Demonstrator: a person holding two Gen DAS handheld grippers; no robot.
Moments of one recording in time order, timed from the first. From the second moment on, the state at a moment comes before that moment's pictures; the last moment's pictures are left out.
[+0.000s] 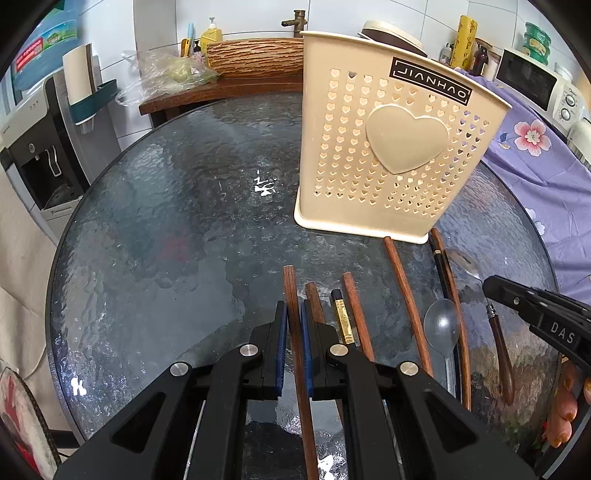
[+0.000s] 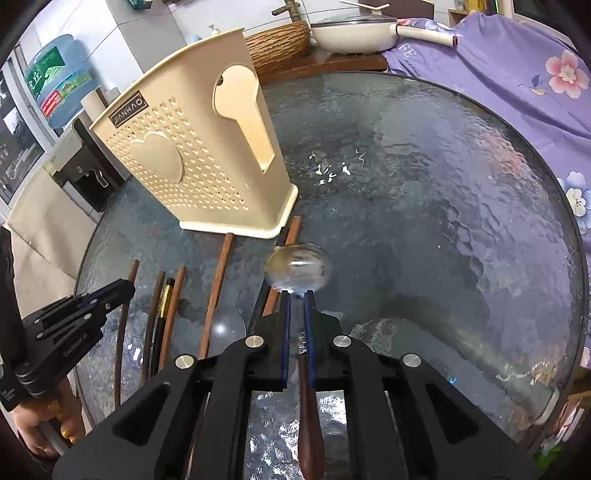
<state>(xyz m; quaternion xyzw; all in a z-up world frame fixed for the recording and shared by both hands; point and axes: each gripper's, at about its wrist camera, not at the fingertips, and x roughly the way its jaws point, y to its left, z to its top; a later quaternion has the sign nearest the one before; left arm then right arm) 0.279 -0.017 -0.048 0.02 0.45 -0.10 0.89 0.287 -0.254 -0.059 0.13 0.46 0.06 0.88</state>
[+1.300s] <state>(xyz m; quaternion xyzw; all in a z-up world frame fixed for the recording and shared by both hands) 0.274 -0.011 -0.048 0.01 0.45 -0.11 0.89 0.162 -0.238 -0.073 0.03 0.40 0.02 0.91</state>
